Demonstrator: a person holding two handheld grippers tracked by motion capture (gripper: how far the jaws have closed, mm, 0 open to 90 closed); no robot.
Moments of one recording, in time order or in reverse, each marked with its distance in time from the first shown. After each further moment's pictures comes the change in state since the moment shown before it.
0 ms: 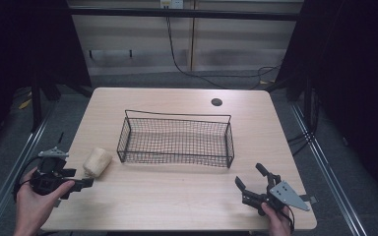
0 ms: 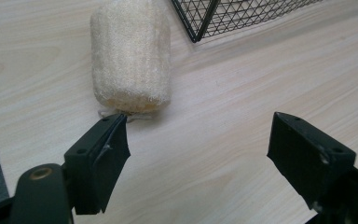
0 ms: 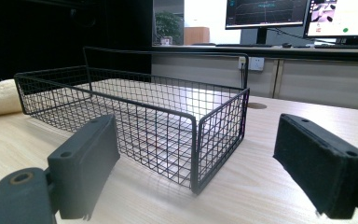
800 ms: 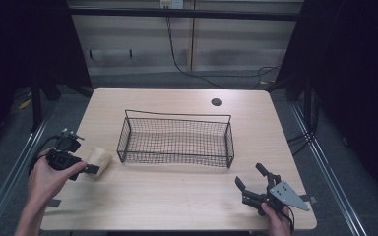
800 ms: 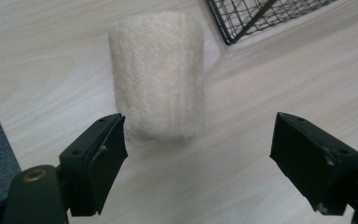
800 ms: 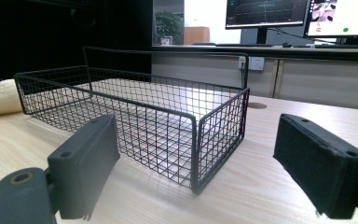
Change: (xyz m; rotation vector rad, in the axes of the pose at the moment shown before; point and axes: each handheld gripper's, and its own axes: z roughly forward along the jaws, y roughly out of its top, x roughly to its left) left arm 0.021 0.052 0.033 0.214 0.047 0.005; right arm 0.000 0.000 0.000 0.001 0.001 -0.001
